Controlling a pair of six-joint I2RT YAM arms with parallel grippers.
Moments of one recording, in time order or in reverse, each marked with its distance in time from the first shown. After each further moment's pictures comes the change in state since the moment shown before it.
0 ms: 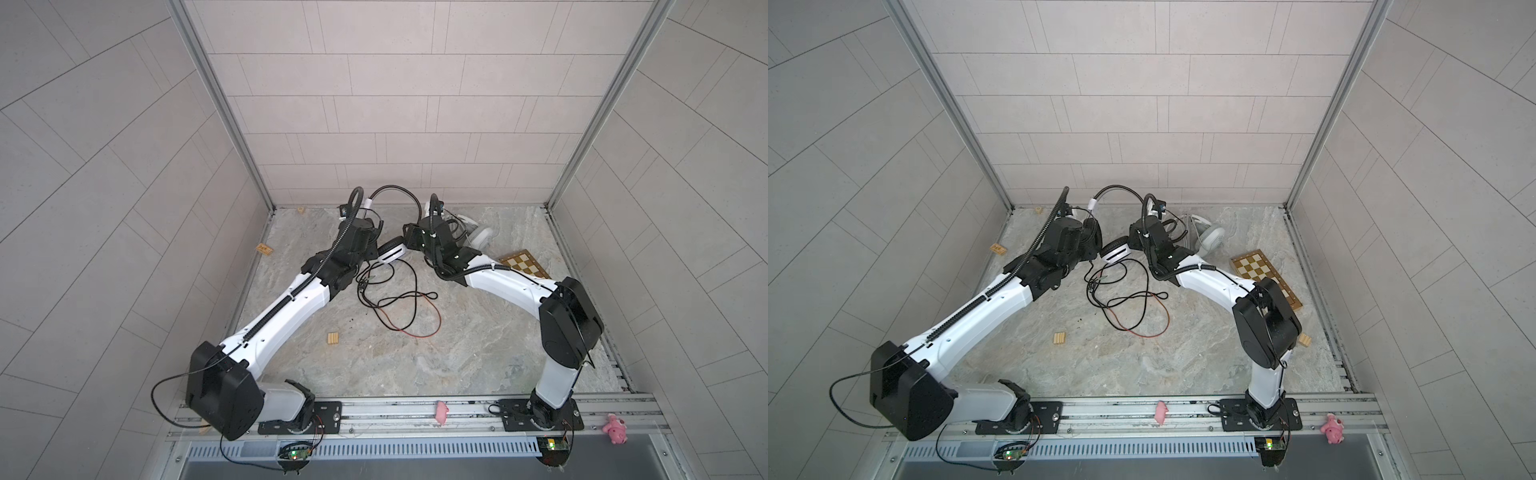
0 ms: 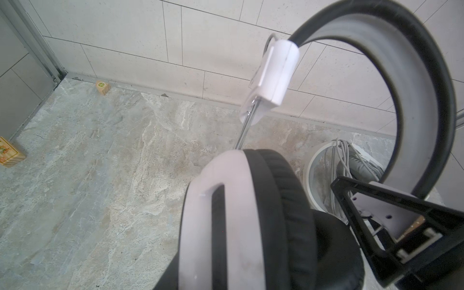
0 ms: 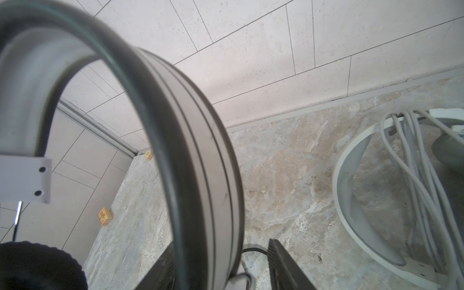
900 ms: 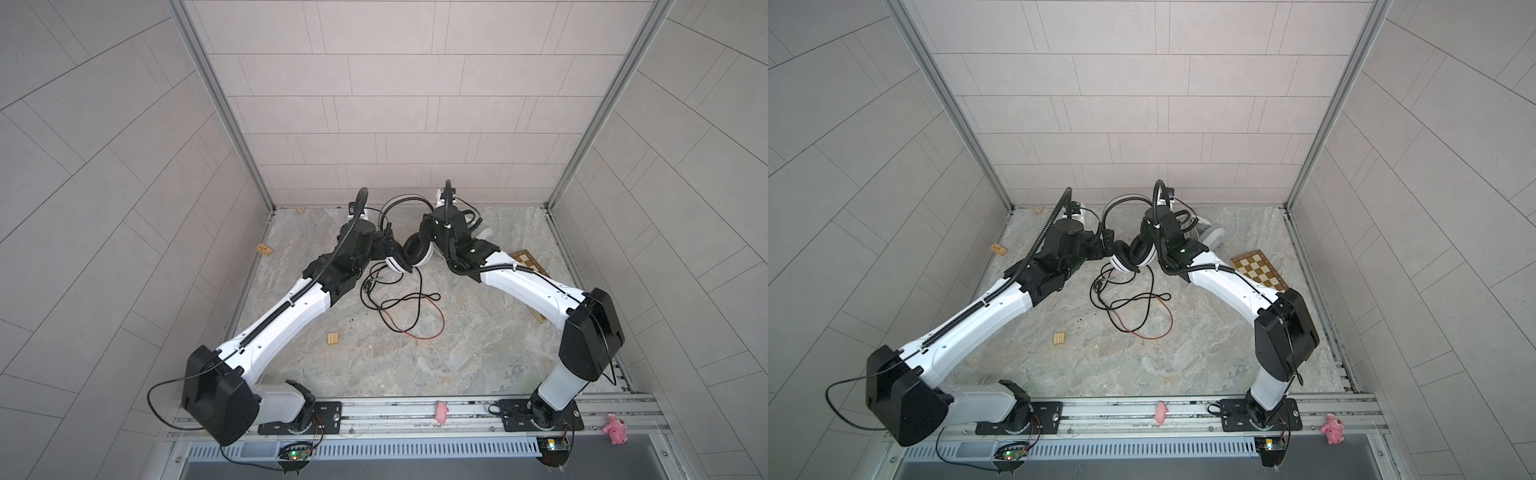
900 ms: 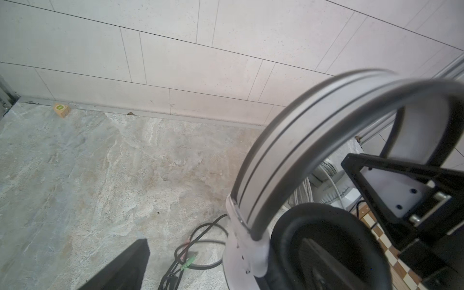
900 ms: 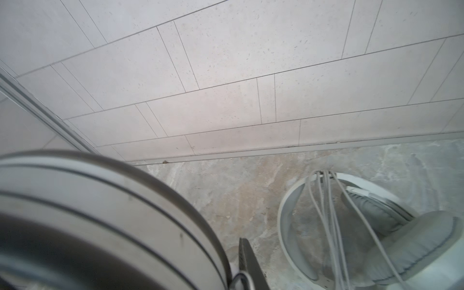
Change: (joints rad) left arm -0.055 -0.021 -0.005 0.092 0.072 0.053; right arm -0.027 -0.119 0.062 -0.161 0.114 -0.233
